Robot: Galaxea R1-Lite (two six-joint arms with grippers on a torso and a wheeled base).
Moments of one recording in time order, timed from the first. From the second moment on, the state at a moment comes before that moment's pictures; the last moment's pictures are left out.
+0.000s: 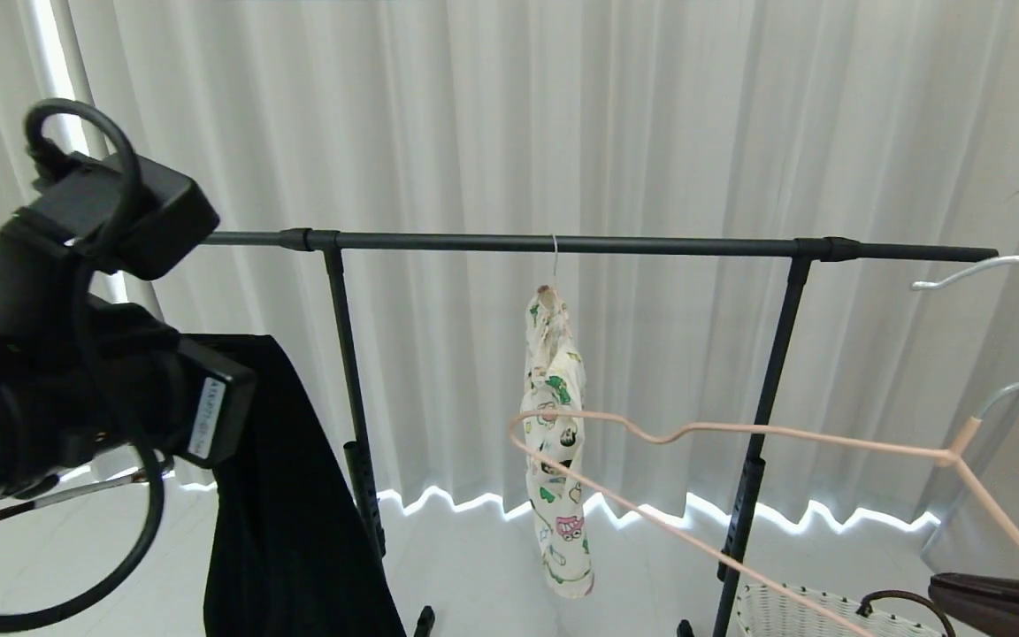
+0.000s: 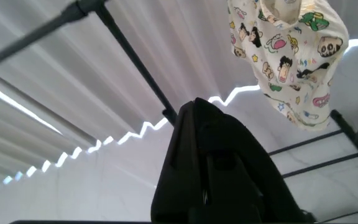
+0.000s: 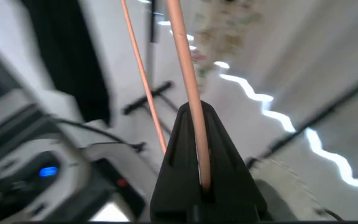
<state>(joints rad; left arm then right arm) -0.58 1.26 -0.99 0.19 0.39 0.18 0.81 0.85 -0.52 0.07 0.06 0.02</state>
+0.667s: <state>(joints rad) -0.63 1.48 -1.12 0.20 0.40 -0.19 1.05 1.10 -0.59 -0.09 0.05 0.21</state>
